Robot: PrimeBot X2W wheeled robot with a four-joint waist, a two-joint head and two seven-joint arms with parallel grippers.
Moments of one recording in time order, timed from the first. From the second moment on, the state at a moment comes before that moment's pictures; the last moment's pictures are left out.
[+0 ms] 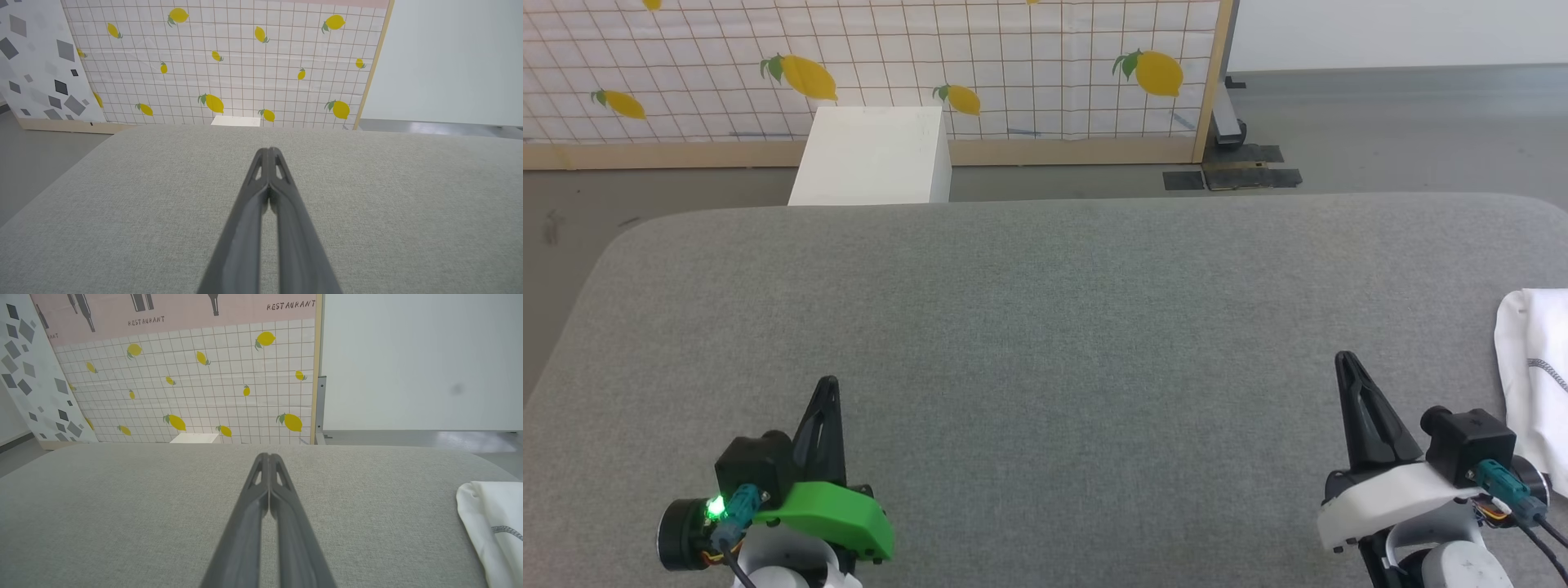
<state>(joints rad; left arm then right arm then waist) -0.03 0.09 -0.05 0.12 -0.16 0.01 -0.17 -0.04 -0.05 -0.02 0.16 0.12 0.13 -0.17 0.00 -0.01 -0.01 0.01</state>
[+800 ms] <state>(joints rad) -0.02 0.08 -0.04 0.09 -0.11 0.01 -0.12 -0.04 -0.05 -0.02 0.11 0.08 0.13 -0.12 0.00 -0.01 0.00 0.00</state>
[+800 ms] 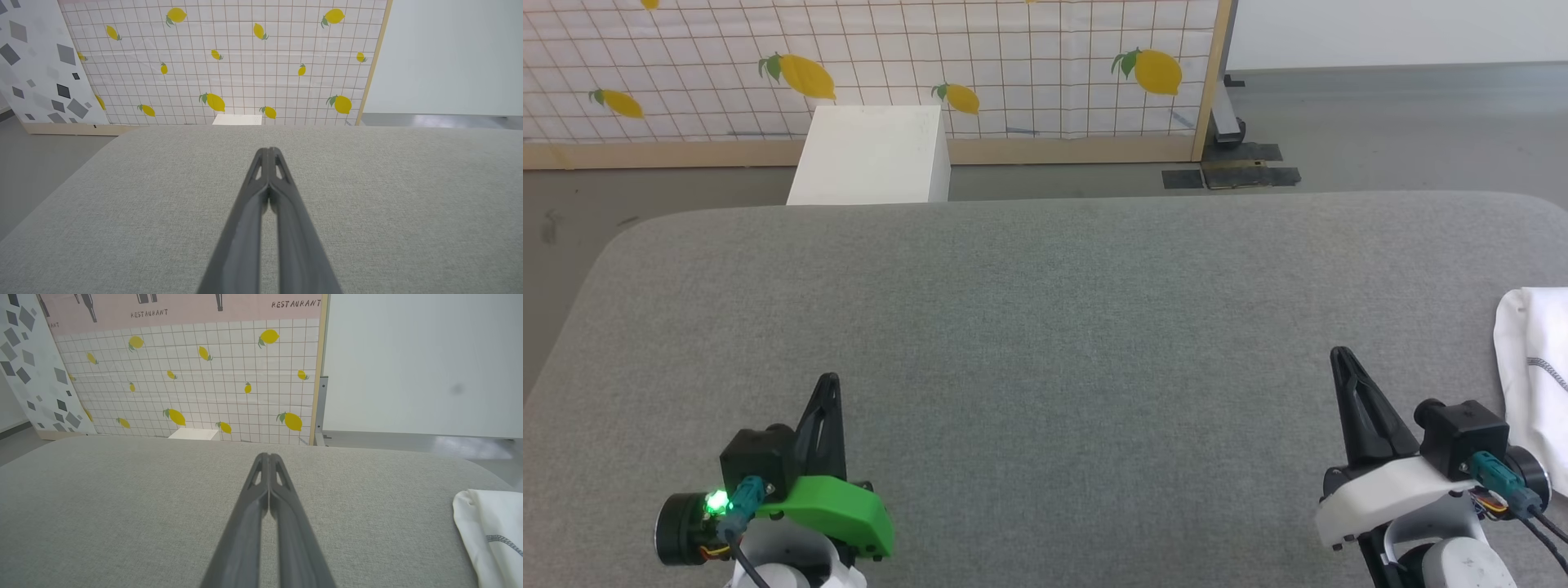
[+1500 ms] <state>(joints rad) -0.02 0.07 -0.03 0.06 -0.08 0.01 -0.08 -0.03 -0.05 -0.01 0.08 0.06 0.13 -0.08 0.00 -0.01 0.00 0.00</state>
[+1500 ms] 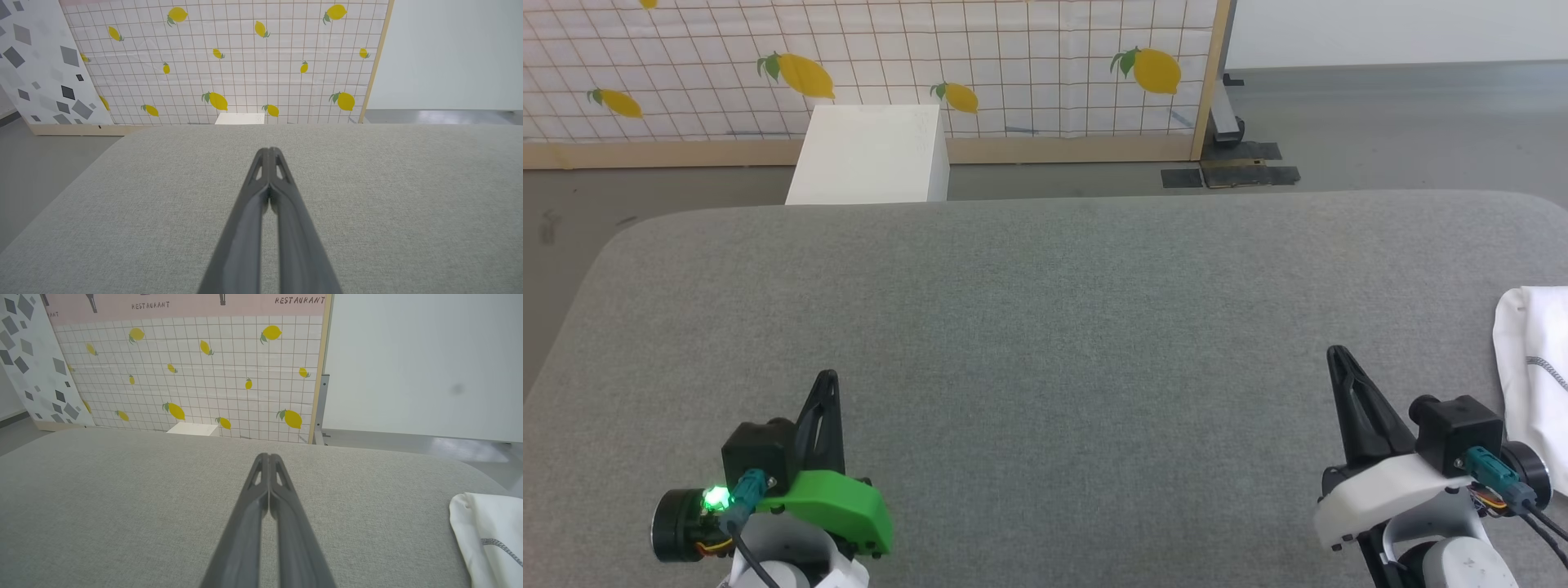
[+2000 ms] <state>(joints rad) -0.02 0.06 -0.02 0.04 -0.05 0.01 -0.05 -0.02 -0.05 -0.01 0.05 0.04 0.13 -0.05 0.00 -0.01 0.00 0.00</state>
